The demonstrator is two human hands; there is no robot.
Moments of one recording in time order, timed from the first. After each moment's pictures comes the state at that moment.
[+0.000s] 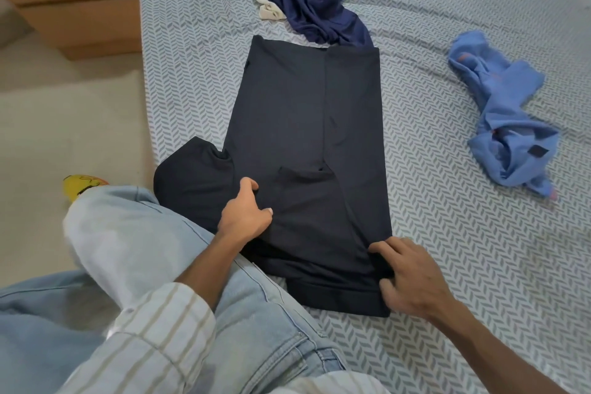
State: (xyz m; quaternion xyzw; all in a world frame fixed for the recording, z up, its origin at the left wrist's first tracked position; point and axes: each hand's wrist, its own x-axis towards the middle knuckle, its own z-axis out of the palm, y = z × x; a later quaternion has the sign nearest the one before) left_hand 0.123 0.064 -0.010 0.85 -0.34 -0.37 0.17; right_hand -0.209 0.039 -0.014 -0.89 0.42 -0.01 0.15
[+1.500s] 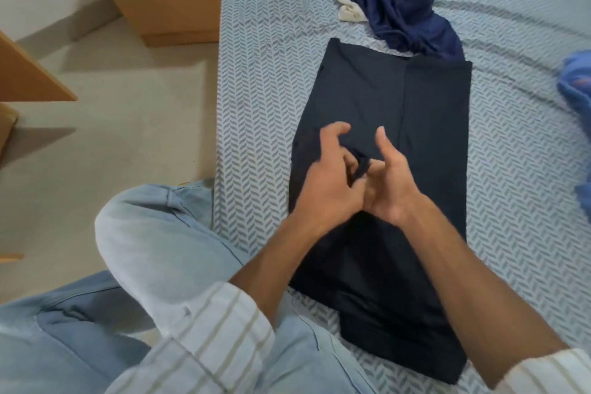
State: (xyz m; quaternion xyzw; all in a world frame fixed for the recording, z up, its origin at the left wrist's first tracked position) left_hand 0.130 0.019 0.058 0.70 -0.45 -0.30 0.47; right_hand 0.032 -0.077 0.039 -0.31 0.42 -0.09 0.85
